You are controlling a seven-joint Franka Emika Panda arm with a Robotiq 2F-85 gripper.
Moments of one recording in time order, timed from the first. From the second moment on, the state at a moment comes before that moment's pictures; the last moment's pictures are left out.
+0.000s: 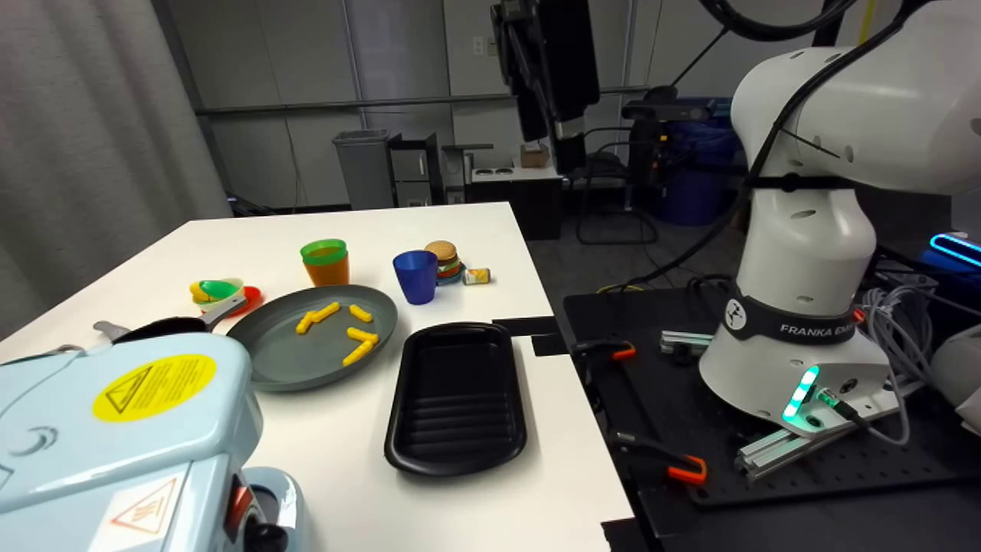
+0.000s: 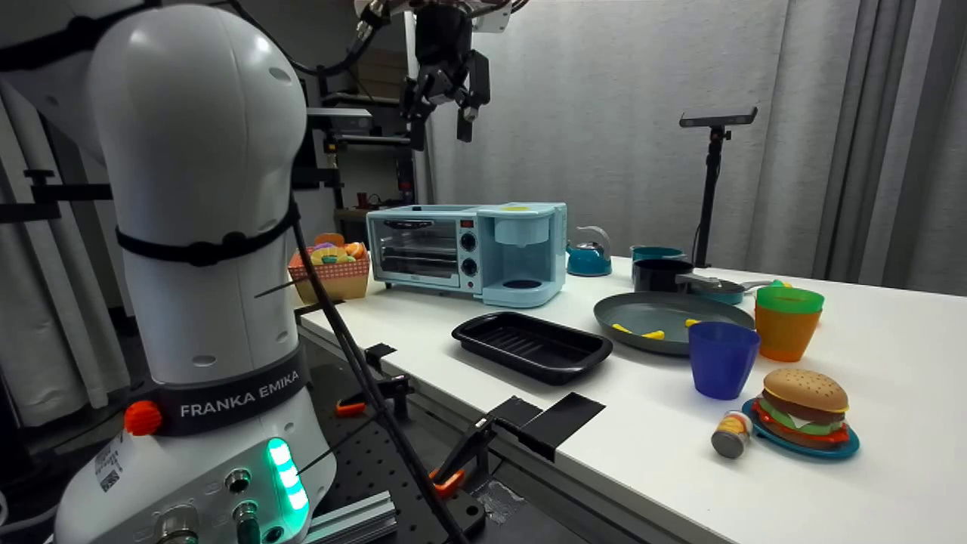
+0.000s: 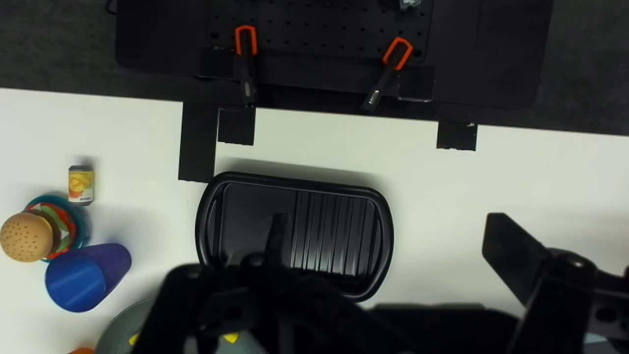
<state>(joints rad) 0.07 -0.64 0.13 -2.49 0.01 1.66 0.07</state>
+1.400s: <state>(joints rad) 0.07 -0.61 0.12 -2.49 -0.01 1.69 0.07</state>
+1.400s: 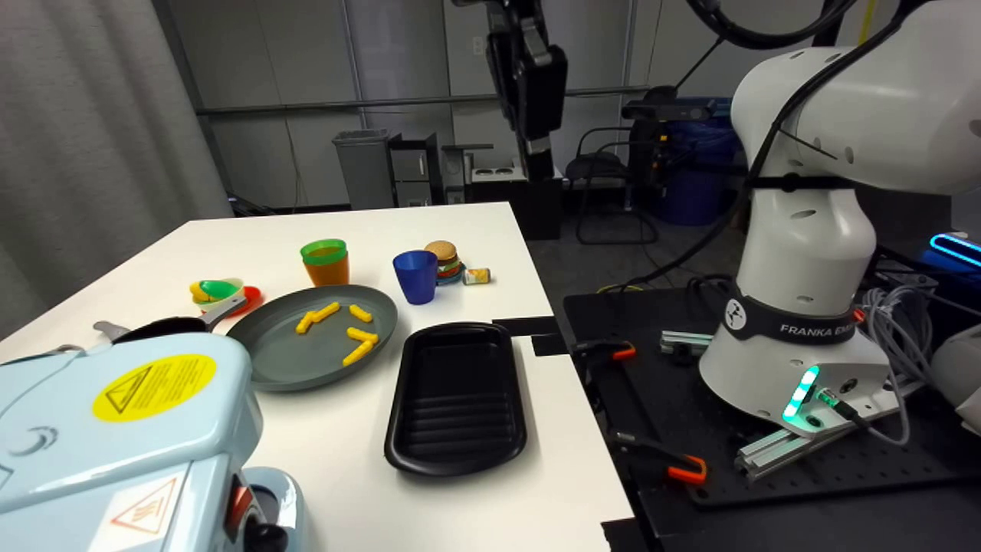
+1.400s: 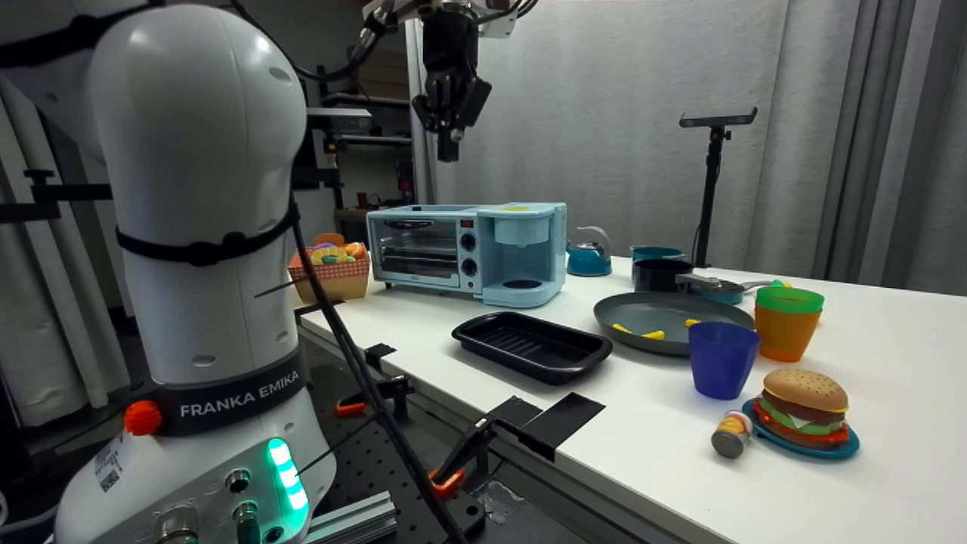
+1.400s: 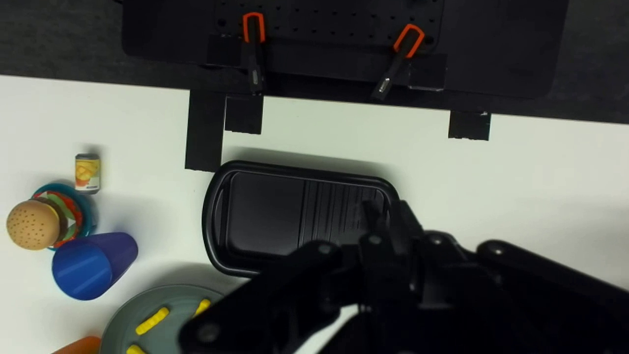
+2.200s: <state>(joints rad) 0.07 -0.53 0.15 -2.45 -0.09 1.86 0.07</state>
